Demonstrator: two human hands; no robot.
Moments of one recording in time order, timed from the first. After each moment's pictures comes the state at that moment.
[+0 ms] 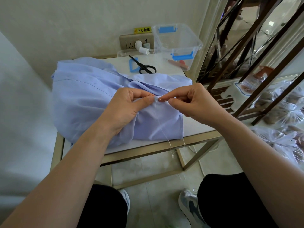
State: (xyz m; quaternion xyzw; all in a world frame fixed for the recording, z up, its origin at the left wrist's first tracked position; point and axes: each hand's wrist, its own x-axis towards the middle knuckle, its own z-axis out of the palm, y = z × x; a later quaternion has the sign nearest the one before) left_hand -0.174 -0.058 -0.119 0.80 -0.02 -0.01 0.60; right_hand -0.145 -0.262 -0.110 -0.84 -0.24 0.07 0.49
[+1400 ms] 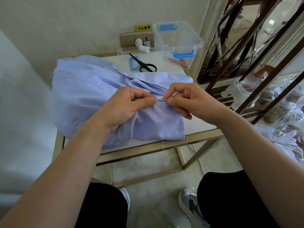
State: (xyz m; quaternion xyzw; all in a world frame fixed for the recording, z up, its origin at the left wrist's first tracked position) left_hand -0.173 -0.052 -0.115 0.81 -0.04 -0.06 0.58; right_hand -0.137 -0.263 -0.111 -0.79 -0.24 0.19 0.53
